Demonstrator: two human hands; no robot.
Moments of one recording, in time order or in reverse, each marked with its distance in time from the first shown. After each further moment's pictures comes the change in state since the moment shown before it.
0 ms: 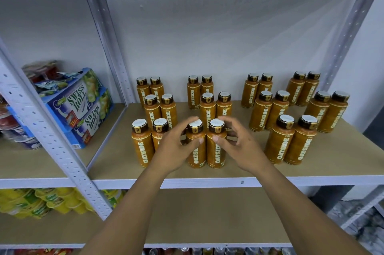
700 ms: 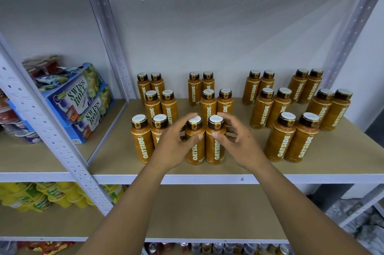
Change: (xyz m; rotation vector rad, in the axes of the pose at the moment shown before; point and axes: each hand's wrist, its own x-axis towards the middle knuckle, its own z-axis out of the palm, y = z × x) left_hand -0.001 -0.001 0.001 -0.010 0.021 -0.028; right_hand 0.003 0.006 0.006 0.036 0.019 -0.003
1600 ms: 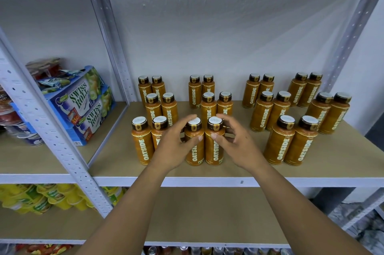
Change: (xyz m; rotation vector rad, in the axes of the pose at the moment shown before) left_hand 0.001 0.006 0.001 0.036 0.034 0.000; right_hand 0.007 0.000 0.000 -0.055 -0.004 0.020
